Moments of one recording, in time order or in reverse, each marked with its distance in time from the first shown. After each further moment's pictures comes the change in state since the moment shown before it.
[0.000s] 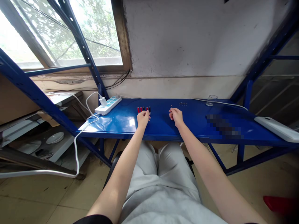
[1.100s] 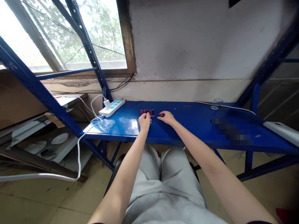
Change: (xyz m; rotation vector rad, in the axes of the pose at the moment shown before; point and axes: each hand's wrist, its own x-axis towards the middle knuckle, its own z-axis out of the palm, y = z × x) left_hand 0.003 -0.002 -0.004 -0.074 0.136 0.010; right_hand 0.026 0.005 0.052 -0.923 -0.305 -0.178
